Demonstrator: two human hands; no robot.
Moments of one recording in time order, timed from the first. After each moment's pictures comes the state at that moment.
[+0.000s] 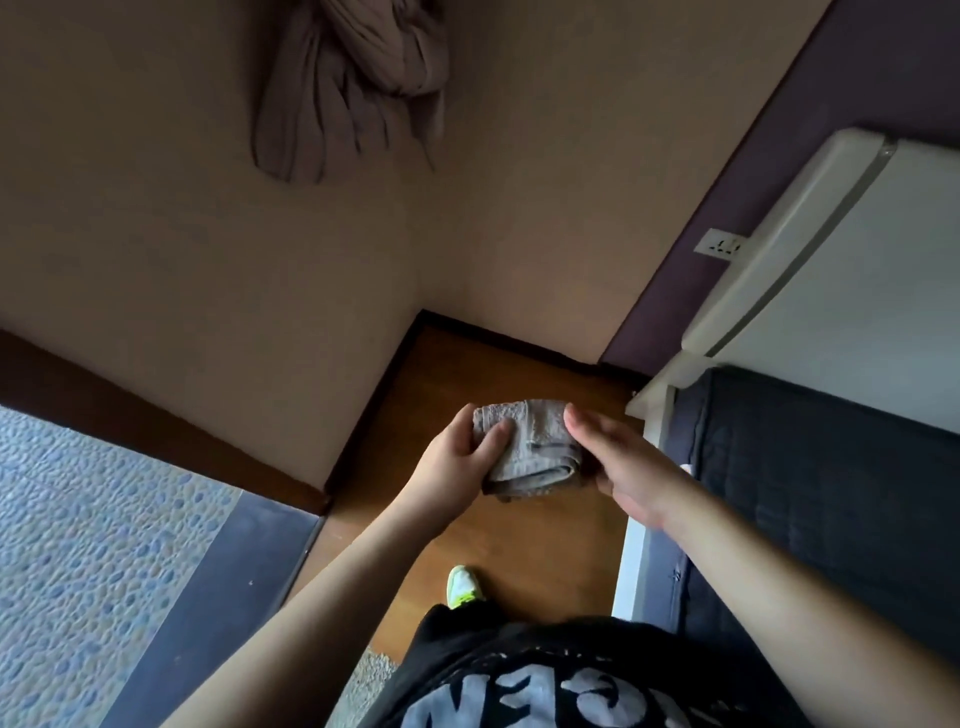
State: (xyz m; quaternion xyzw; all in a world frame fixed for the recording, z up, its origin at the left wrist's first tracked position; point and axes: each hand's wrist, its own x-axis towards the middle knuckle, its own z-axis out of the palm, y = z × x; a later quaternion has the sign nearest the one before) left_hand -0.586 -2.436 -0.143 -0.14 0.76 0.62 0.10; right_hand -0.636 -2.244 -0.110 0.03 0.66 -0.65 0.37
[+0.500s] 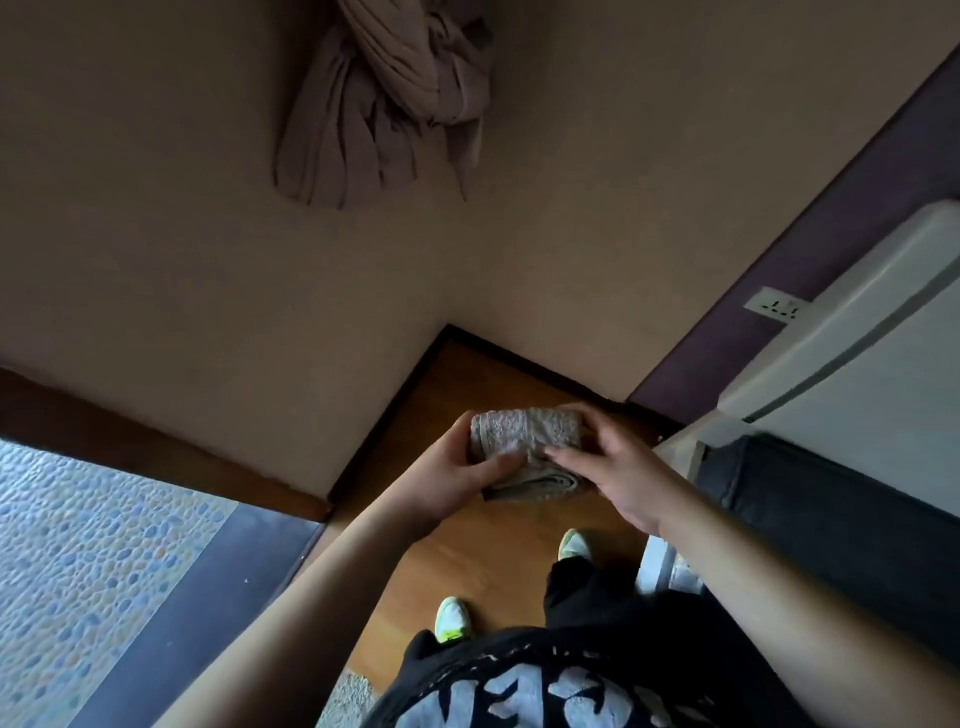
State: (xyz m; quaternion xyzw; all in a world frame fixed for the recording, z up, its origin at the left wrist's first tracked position) left_hand -0.671 -2.449 -0.143 -0.15 0.60 0.77 0.15; right_hand -0.753 -2.249 -0.138 -0.07 0.66 -0.64 0.39
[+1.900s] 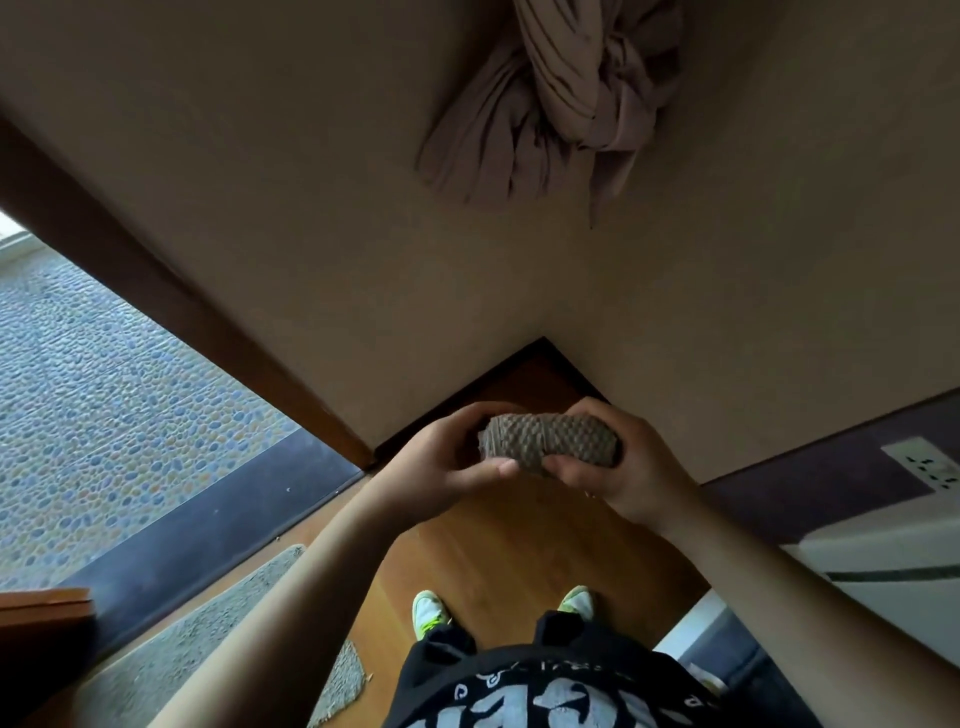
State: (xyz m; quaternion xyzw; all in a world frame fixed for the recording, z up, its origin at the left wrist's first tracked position) left_hand -0.675 -2.448 -0.107 -0.16 0.79 0.60 -0.03; right_hand -0.842 -2.279 -0.105 -0.42 0.71 -0.46 0.34
